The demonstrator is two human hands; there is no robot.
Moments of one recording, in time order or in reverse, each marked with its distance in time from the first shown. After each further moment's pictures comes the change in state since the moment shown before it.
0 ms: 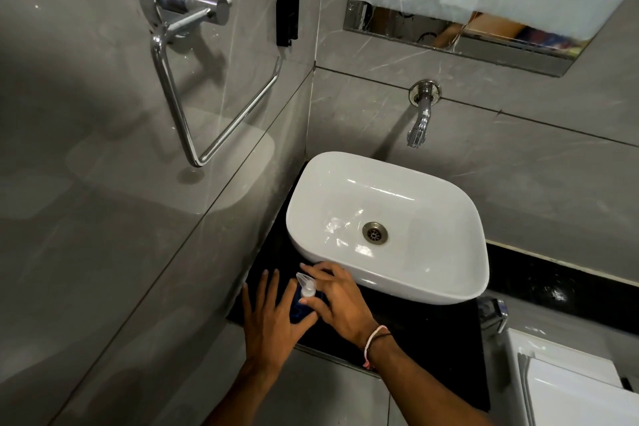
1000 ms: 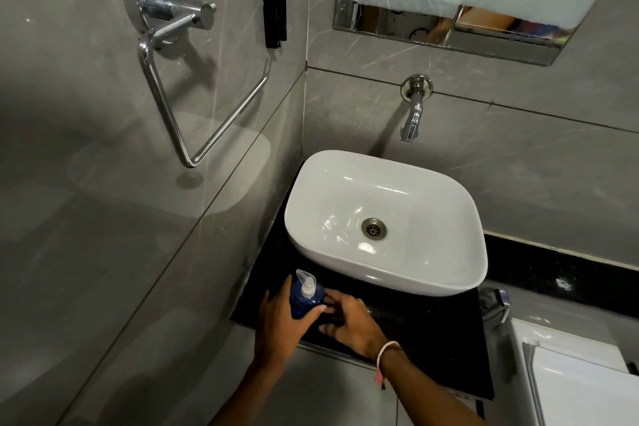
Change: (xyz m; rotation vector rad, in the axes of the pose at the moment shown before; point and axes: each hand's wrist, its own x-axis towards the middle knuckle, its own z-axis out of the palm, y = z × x) left_hand -0.003 0.012 -0.007 -0.545 -0.032 -0.197; right_hand -0.040 0.020 0.028 0.515 -0.148 0.524
